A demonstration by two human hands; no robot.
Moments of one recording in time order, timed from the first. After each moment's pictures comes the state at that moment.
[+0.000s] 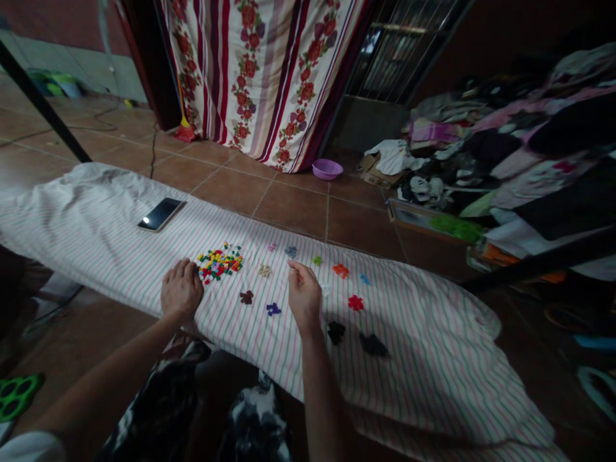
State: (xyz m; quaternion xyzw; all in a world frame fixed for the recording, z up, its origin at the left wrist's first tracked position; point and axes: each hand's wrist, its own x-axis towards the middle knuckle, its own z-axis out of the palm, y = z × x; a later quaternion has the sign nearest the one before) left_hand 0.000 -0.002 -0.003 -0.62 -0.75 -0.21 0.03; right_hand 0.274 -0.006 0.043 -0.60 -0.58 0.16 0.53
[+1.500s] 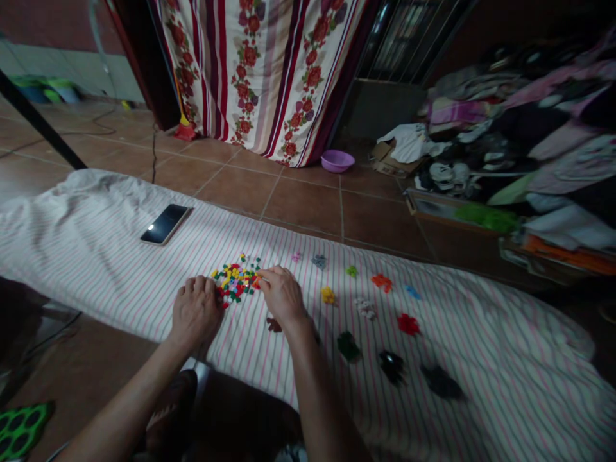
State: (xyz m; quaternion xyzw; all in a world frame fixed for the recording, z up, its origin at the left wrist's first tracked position) left_hand -0.010 0.016 0.030 -0.73 -0.68 -0.02 0.07; right_hand 0.182 0.054 0.030 -0.62 -0.73 0.19 0.22
